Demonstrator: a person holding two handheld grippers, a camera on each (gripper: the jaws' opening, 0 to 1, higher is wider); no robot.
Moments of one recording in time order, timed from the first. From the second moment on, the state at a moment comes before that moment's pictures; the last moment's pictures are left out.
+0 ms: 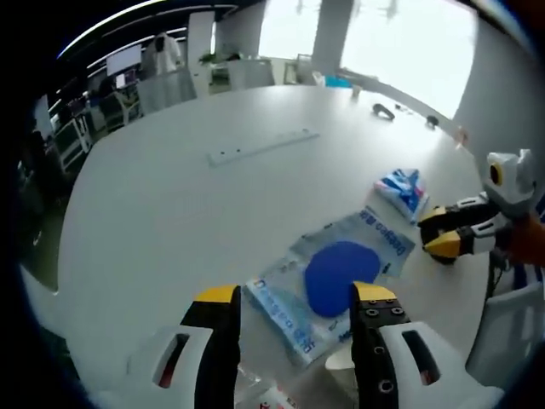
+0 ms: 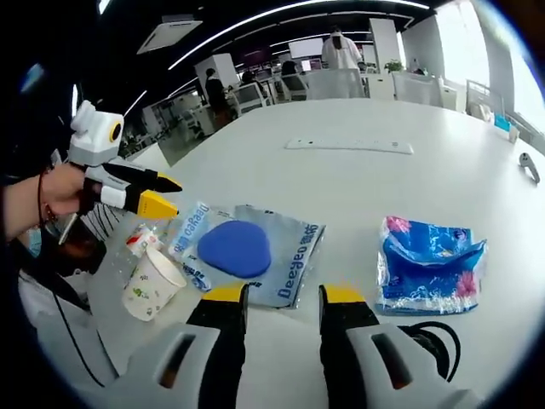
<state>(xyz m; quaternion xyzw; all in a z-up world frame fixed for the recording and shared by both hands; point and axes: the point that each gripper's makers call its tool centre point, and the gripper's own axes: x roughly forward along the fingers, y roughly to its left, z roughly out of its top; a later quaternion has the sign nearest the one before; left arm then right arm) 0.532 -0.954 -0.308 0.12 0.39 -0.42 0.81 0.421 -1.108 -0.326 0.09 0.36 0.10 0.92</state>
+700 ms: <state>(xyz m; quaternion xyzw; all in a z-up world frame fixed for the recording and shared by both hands) 0.546 -0.951 -0.338 0.12 0.47 -0.42 0.77 0.418 -1.112 -0.344 0.17 0.39 0.04 0.91</state>
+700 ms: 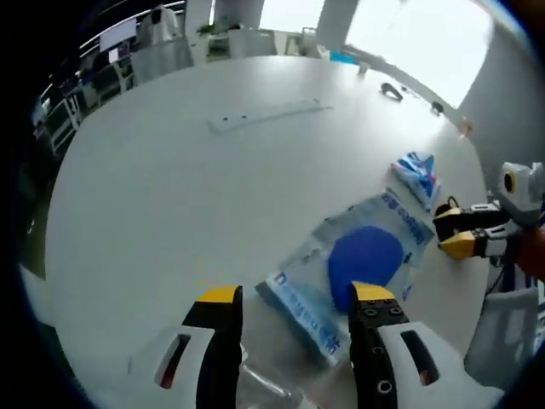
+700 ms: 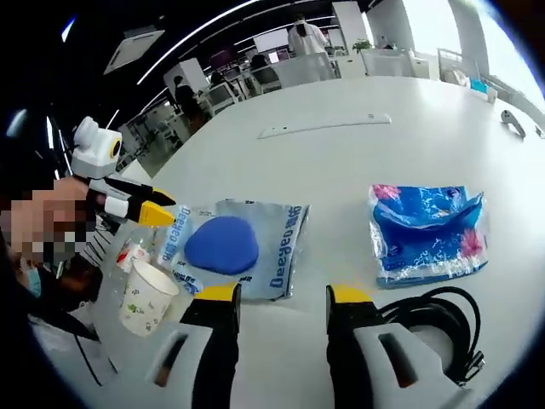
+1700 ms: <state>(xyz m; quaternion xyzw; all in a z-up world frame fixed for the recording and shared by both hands) 0.542 -0.950 -0.362 0.12 0.52 -0.40 0.74 0.427 -1.104 -0.363 0.25 0.39 0.01 0.89</state>
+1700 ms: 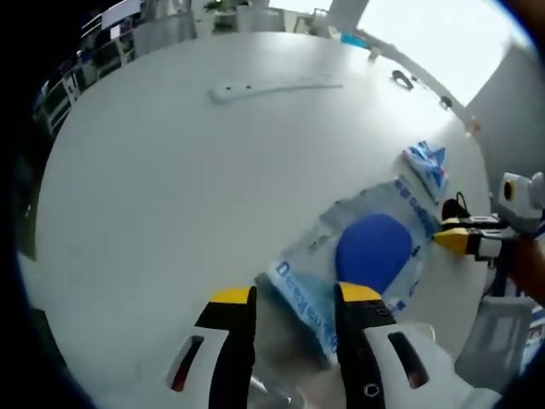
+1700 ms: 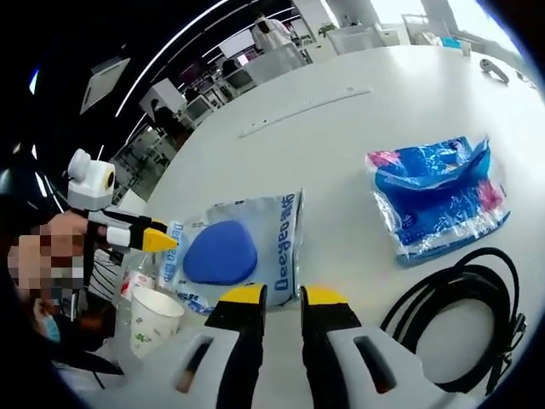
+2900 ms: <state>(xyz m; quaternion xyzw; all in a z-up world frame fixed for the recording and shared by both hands) 0.537 -0.955 -0.367 0.09 0.55 -0.38 0.74 0.426 -1.104 -0.363 0.26 0.39 0.02 0.88</state>
